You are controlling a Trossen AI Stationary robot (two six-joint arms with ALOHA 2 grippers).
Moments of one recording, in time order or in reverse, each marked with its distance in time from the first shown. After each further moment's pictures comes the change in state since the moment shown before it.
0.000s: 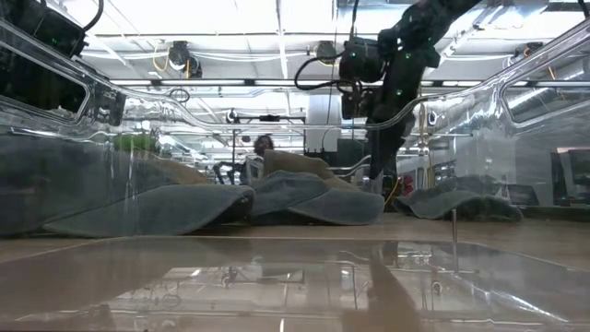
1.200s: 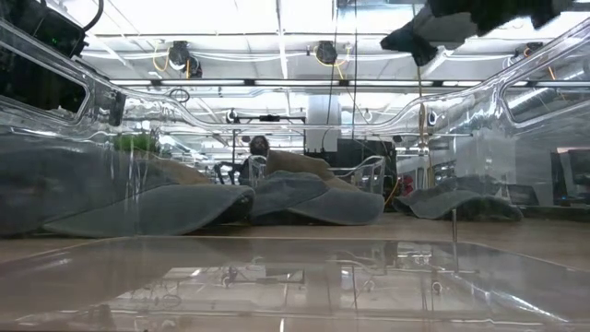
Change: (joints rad) left arm 0.000 0.000 0.000 0.000 0.000 0.000; right arm 0.387 -0.710 -0.501 0.707 0.048 0.112
